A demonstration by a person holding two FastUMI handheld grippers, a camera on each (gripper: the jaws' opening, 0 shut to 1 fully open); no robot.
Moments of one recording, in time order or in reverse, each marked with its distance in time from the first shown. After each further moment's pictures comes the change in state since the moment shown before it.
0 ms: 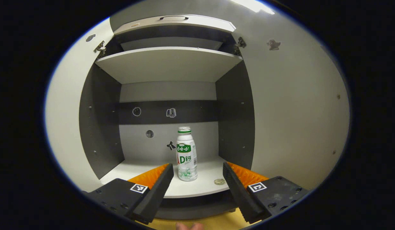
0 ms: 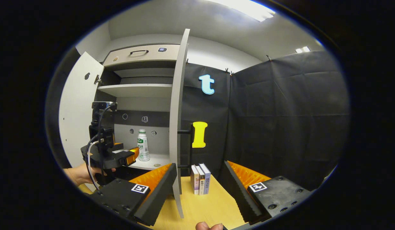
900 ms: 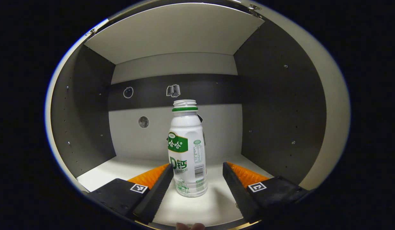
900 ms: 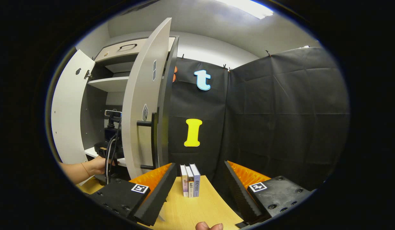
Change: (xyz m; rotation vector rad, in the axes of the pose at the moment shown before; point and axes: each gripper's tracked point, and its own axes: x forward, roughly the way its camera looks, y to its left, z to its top) left arm 0.139 0.028 -0.050 0.024 0.071 0.164; right arm 0.064 -0.049 -0.026 -0.018 0.024 0.015
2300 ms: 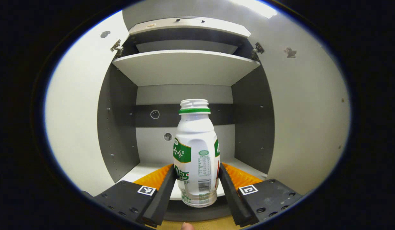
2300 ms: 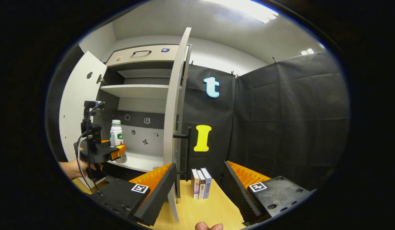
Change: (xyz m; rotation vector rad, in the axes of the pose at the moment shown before) left arm -0.194 0.062 0.035 -0.041 -0.101 -0.092; right arm -0.049 0.064 0.034 -0.003 -0.066 0.050
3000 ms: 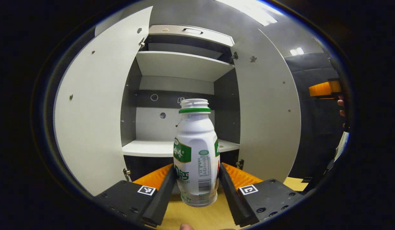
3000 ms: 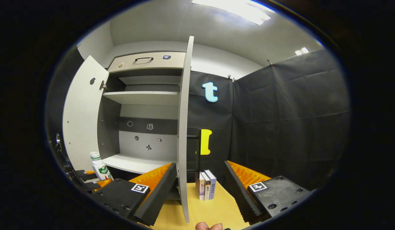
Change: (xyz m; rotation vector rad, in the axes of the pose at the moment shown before) left arm -0.150 0.004 -0.116 -0.043 -0.006 -0.176; right arm -0.025 0.012 -0.003 0.032 -0.056 -0.024
